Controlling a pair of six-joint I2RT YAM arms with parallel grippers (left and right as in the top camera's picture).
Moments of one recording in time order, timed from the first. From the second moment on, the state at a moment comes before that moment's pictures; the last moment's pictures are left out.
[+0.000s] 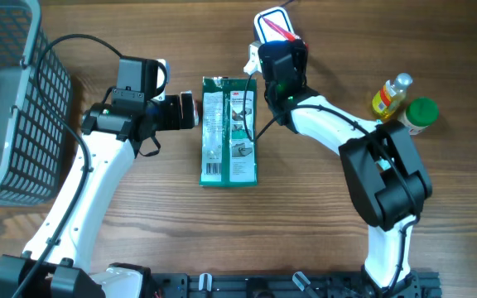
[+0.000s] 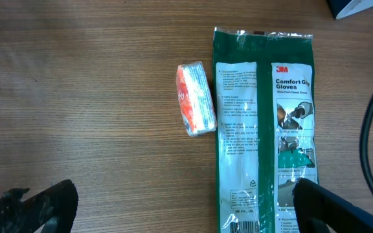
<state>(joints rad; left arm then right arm) -0.19 1.45 1.17 -0.74 0.00 -0.21 0.48 2.09 1.33 0.25 0.76 -1.39</state>
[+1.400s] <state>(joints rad) -0.19 1.45 1.17 -0.74 0.00 -0.21 0.48 1.69 1.24 -1.11 0.06 0.12</state>
